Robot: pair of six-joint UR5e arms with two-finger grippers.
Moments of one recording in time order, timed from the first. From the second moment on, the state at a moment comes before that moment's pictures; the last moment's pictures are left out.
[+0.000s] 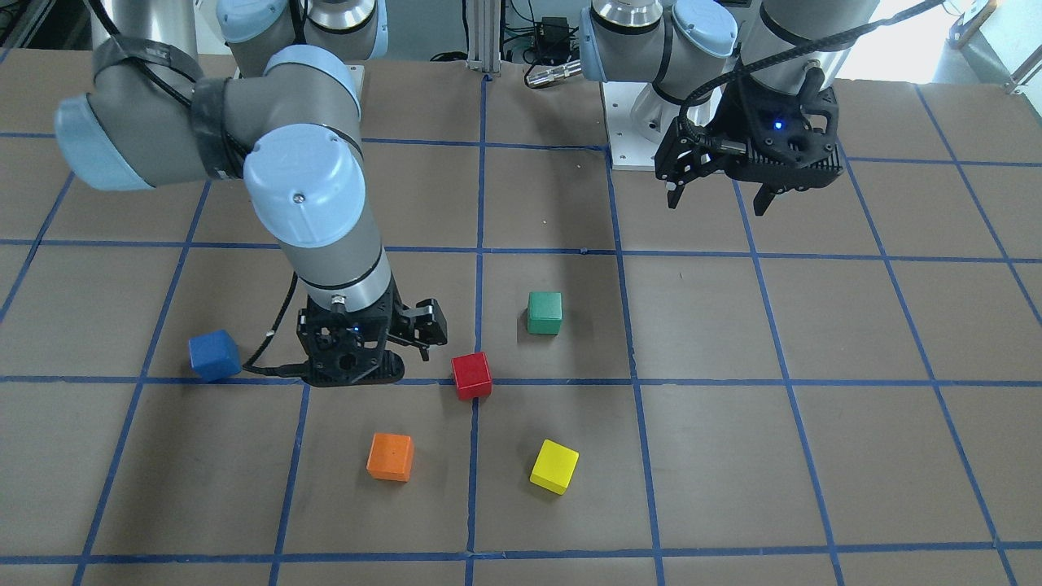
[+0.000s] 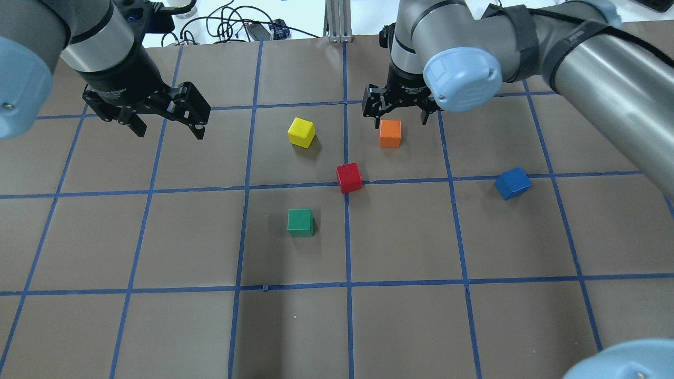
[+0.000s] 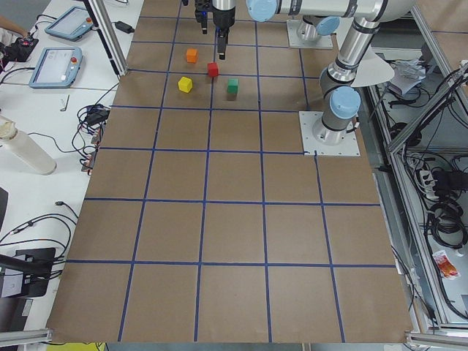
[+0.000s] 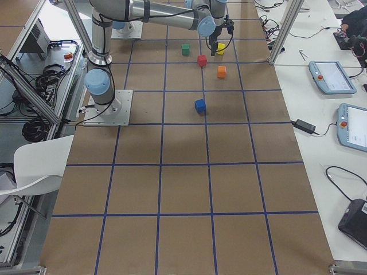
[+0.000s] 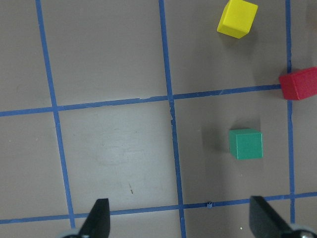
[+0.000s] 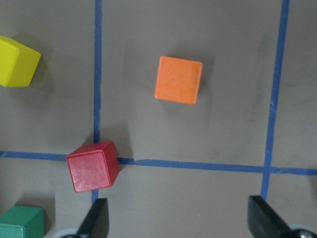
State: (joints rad) left arm -1.56 -1.54 -1.59 -1.57 1.59 0.11; right arm 1.79 -1.18 1.50 -1.93 -1.53 0.14
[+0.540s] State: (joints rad) left arm -1.57 -1.53 -1.61 -1.56 1.59 0.11; right arm 1.87 -1.06 1.50 -2.06 -1.53 0.17
